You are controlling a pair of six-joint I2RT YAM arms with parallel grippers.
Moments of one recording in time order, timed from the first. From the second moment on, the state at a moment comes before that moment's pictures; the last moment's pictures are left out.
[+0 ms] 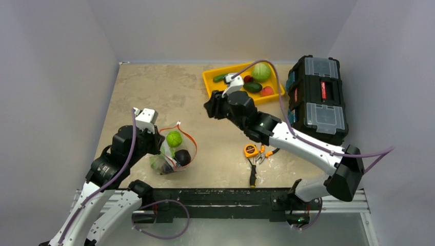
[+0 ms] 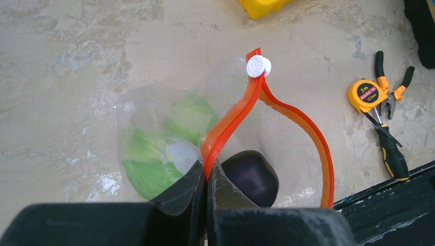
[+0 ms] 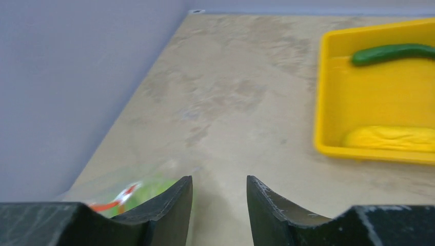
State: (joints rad) left arm -0.48 0.55 0.85 -0.81 -0.09 -0.23; right arm 0.98 1.40 1.23 -0.09 0.28 0.49
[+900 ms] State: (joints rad) left arm -0.48 0.57 0.85 -0.80 -0.08 -0.23; right arm 0.40 2.12 1.77 -0.48 0.72 0.11
